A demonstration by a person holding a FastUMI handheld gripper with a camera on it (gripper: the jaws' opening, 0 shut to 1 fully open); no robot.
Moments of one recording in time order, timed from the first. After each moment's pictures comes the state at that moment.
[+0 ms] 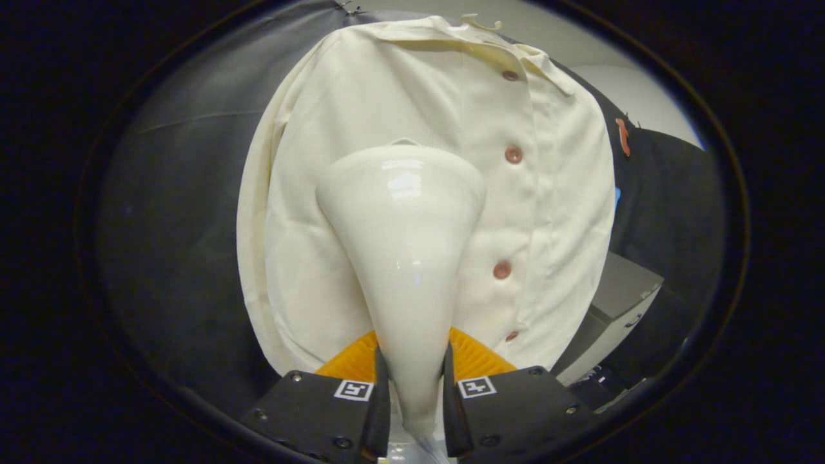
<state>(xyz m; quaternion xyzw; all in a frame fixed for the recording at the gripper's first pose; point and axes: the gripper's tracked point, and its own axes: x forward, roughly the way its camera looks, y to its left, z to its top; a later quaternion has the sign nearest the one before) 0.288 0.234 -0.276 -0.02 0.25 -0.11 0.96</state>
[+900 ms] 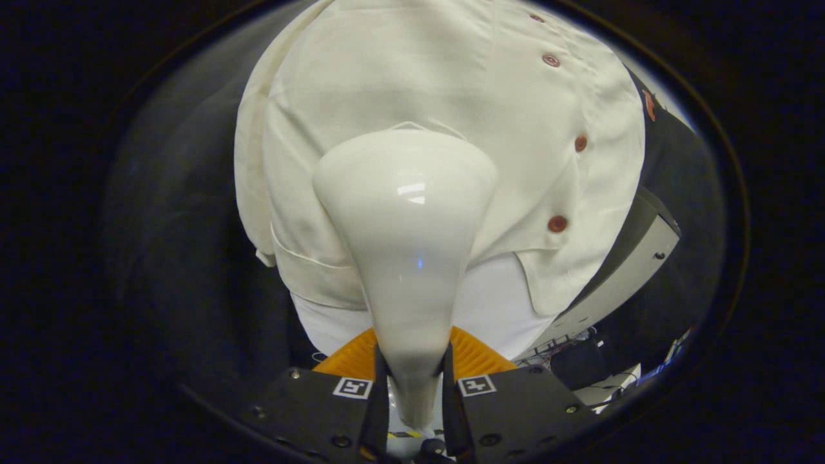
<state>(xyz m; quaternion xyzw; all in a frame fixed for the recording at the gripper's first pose) 0.192 0.246 -0.427 -0.04 0.42 -0.07 0.90</state>
